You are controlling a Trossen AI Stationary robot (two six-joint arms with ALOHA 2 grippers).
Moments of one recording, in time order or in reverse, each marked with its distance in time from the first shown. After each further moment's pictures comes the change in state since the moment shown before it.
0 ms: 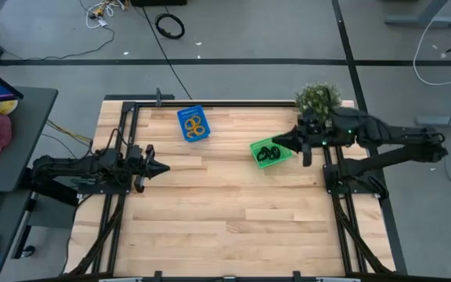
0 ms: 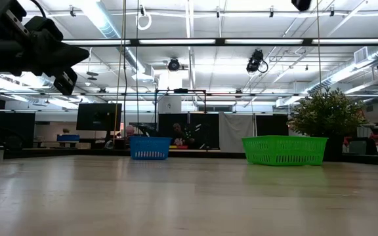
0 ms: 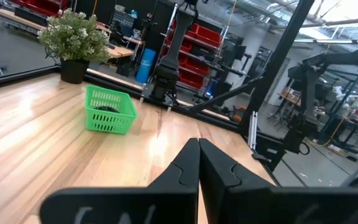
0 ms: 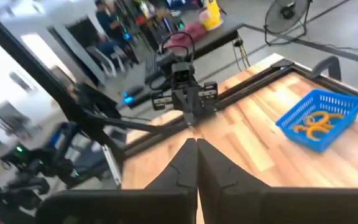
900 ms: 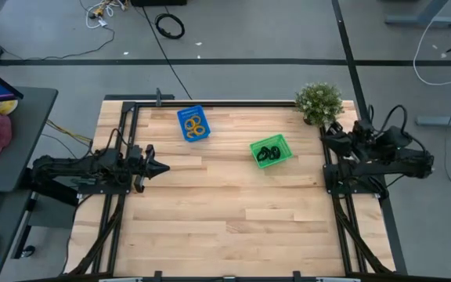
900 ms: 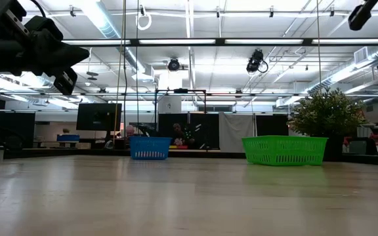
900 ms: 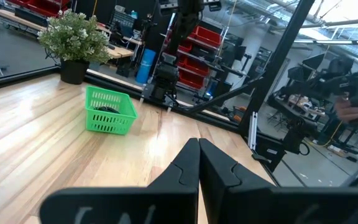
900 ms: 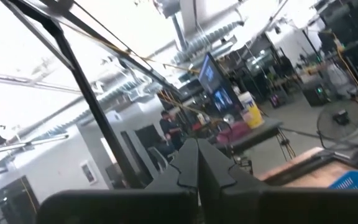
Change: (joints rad) left arm 0.000 0.000 0.000 0.003 0.000 0.000; right arm 0.040 -0.823 -0.614 0.346 0.049 -0.011
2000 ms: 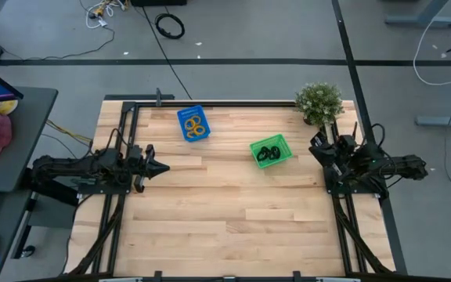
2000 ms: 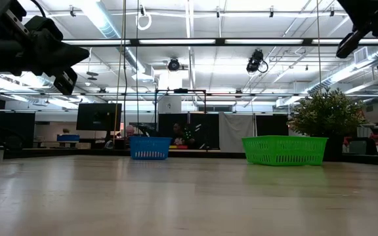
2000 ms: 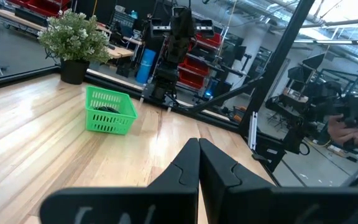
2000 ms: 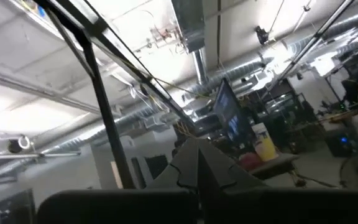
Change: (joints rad) left arm 0.000 0.000 0.000 0.000 0.000 0.000; right arm 0.000 -0.078 -0.442 0.567 -0.032 -0.100
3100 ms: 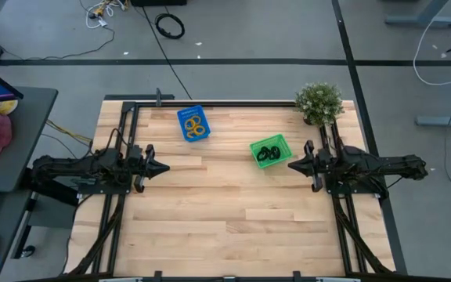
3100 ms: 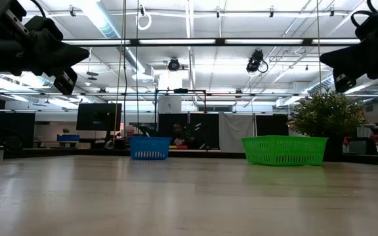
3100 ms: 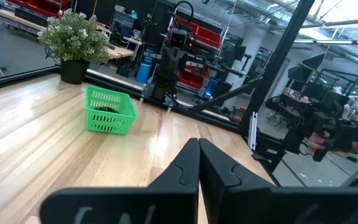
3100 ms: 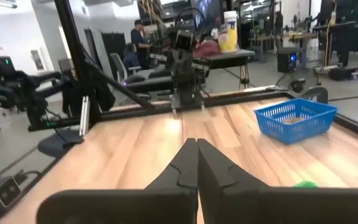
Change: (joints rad) left arm 0.000 0.000 0.000 0.000 0.000 0.000; right arm 0.000 0.000 0.001 -0.537 -0.025 -0.251
